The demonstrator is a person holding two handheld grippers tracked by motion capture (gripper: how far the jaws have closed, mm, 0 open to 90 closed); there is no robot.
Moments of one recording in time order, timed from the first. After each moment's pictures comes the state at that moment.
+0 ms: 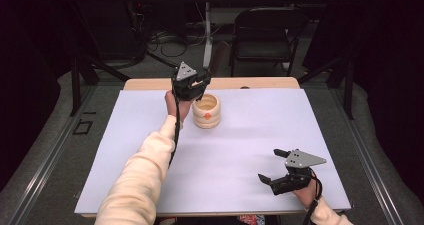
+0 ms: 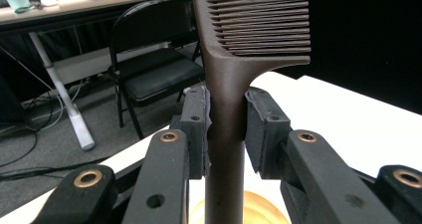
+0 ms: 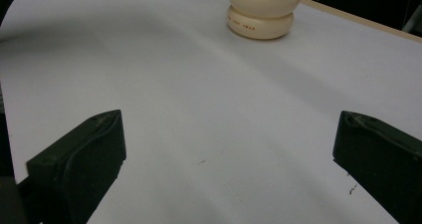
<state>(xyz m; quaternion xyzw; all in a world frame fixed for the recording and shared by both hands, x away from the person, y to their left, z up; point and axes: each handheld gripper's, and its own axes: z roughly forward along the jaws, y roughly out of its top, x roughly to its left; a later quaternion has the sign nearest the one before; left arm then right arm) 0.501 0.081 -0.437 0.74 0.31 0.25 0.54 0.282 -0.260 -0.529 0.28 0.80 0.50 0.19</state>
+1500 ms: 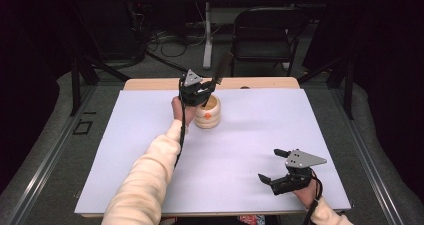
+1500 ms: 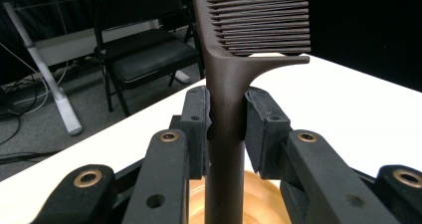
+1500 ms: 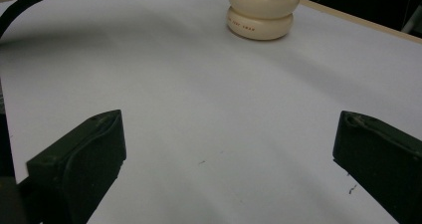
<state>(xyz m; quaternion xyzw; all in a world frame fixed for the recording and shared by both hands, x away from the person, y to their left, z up) 0.511 0.069 -0.472 0.76 0.32 0.23 0.52 0.282 -0.261 -0.528 0.28 0.80 0.50 0.19</state>
